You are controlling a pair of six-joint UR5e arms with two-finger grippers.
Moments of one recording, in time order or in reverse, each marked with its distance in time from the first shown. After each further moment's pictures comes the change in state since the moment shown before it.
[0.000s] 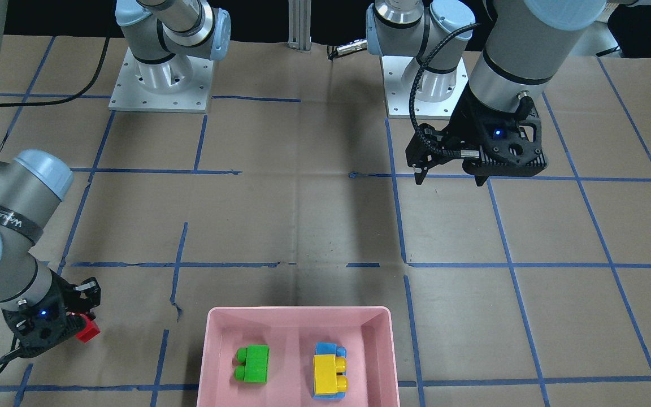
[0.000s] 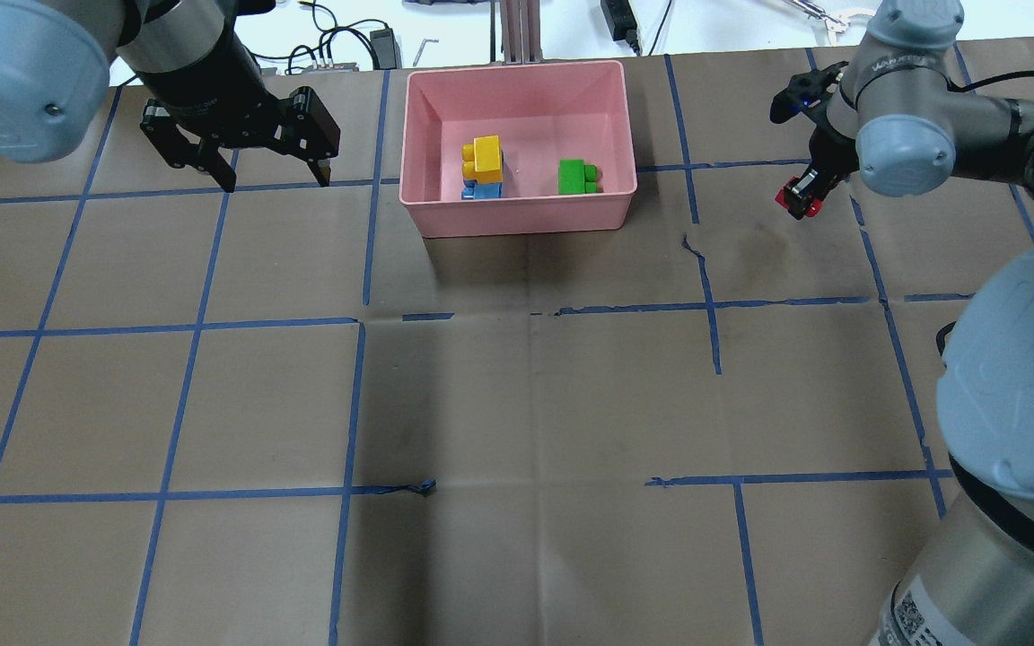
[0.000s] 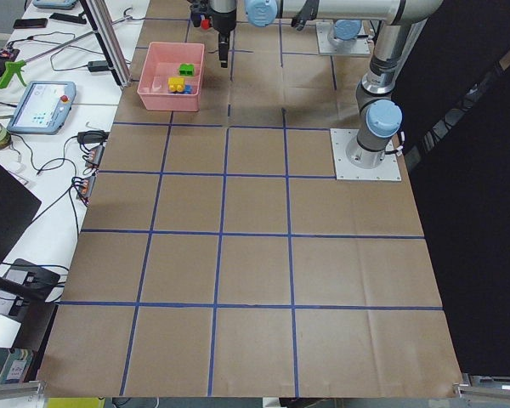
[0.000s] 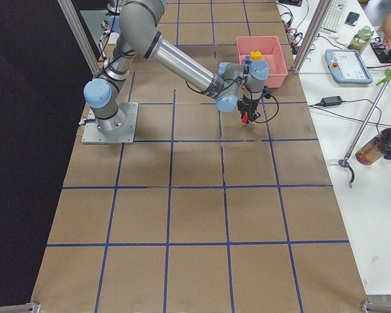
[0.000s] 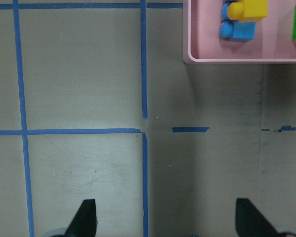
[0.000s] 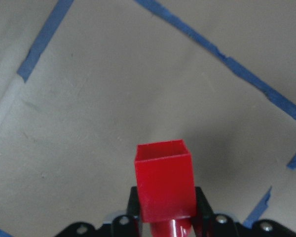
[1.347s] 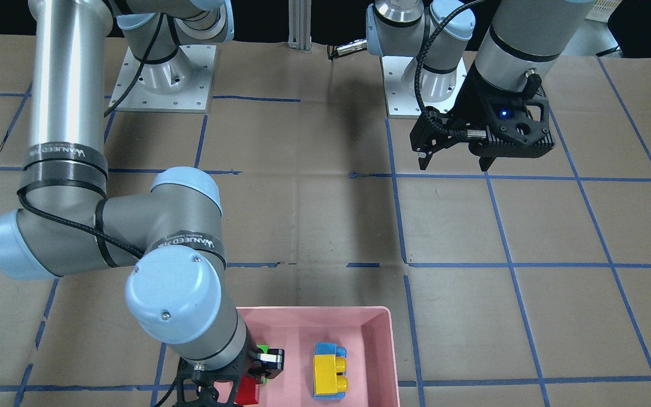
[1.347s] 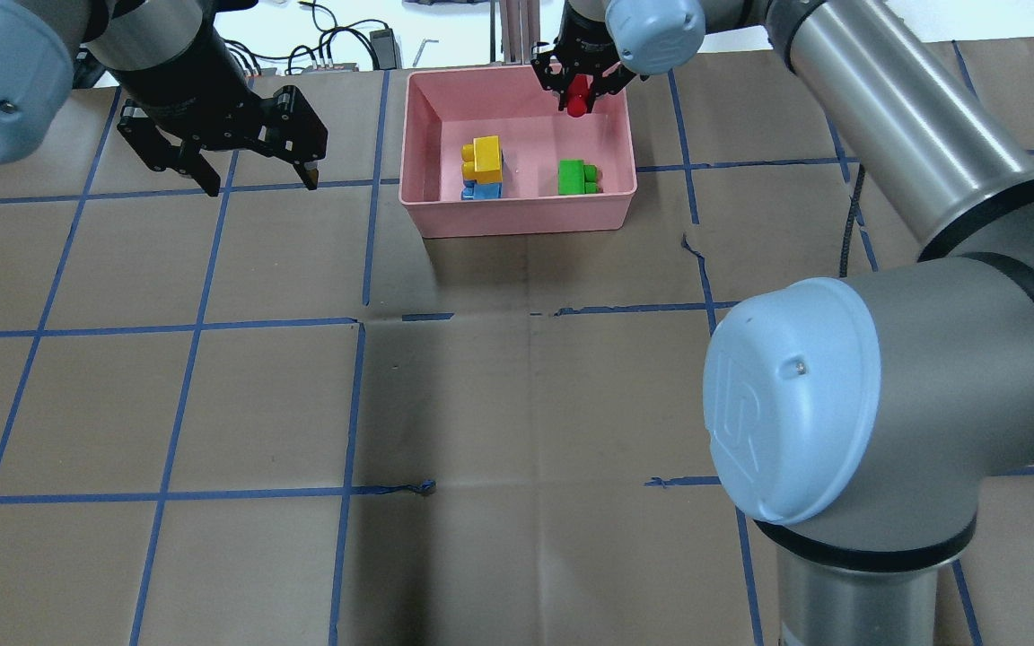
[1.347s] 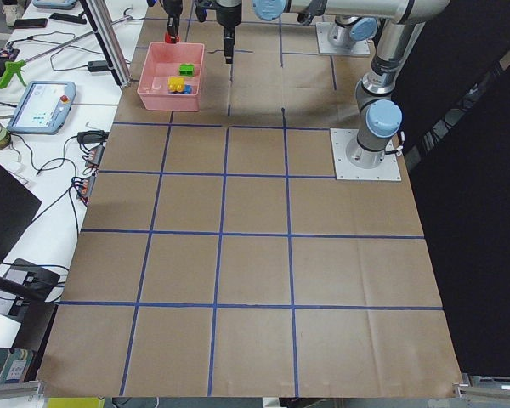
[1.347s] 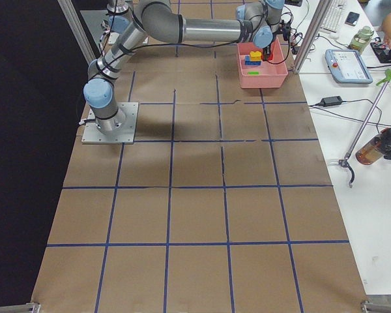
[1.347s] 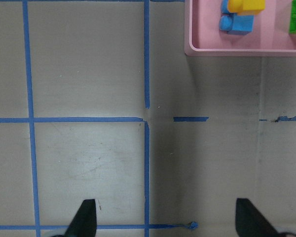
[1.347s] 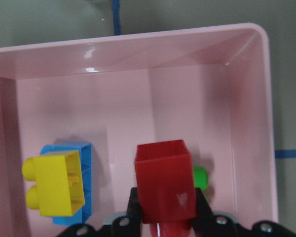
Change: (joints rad) left arm 0.007 0.026 0.004 -0.042 0.003 0.001; right arm 0.403 0.285 -0.608 0.221 0.107 1.021
